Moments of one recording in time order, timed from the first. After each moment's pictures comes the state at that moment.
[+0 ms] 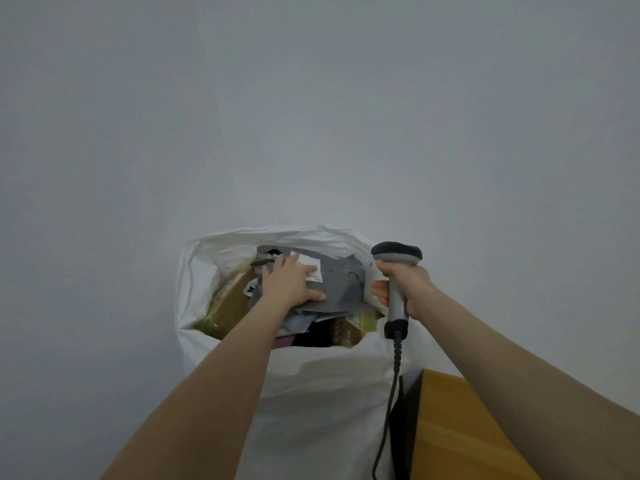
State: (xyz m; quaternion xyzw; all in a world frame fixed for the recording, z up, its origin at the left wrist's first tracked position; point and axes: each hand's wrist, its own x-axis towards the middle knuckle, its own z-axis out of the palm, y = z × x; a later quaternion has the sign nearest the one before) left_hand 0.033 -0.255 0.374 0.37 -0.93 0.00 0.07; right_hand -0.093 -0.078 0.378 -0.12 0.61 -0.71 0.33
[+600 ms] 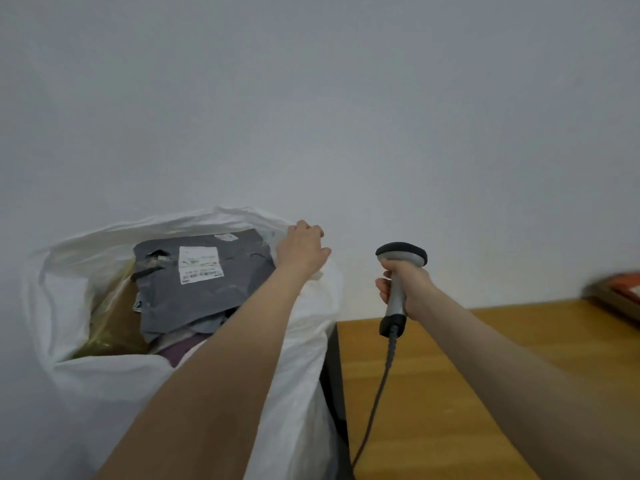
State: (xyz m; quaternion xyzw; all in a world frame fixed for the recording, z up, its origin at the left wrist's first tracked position) left_hand -0.059 -0.160 0.359 0.14 -0.97 -0.05 0.17; right_hand -0.078 0.034 0.320 0.09 0.60 -0.77 0.21
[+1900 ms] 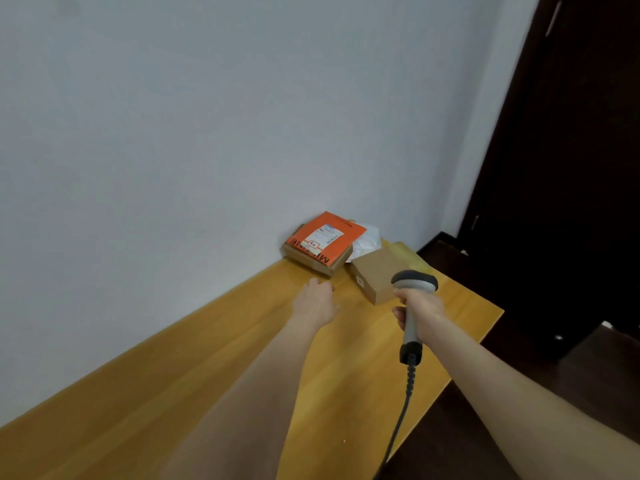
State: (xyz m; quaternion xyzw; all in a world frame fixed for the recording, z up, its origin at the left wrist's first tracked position) left_hand -0.314 0.558 0.156 -0.15 -0.98 -0.10 -0.13; right_hand -0.237 0.731 0.160 0.47 0.56 -0.69 -0.02
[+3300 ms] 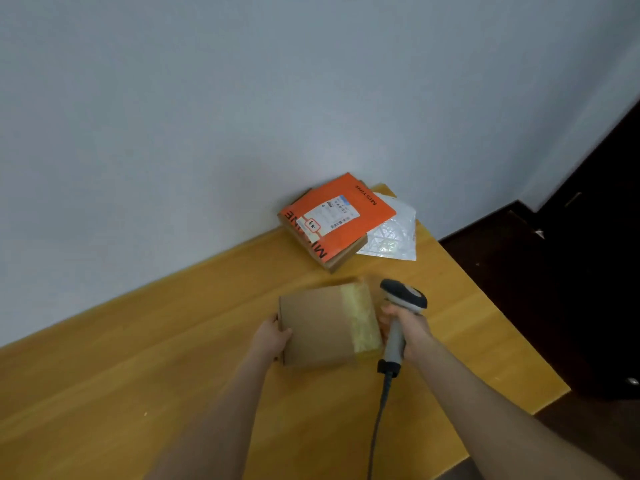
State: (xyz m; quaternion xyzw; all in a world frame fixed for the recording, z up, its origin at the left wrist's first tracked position) left_hand -0.411 0.576 -0.002 0.27 -0.86 -0.35 -0.27; right_hand -0.404 0.823 0.028 0.43 0.57 -0.68 0.20
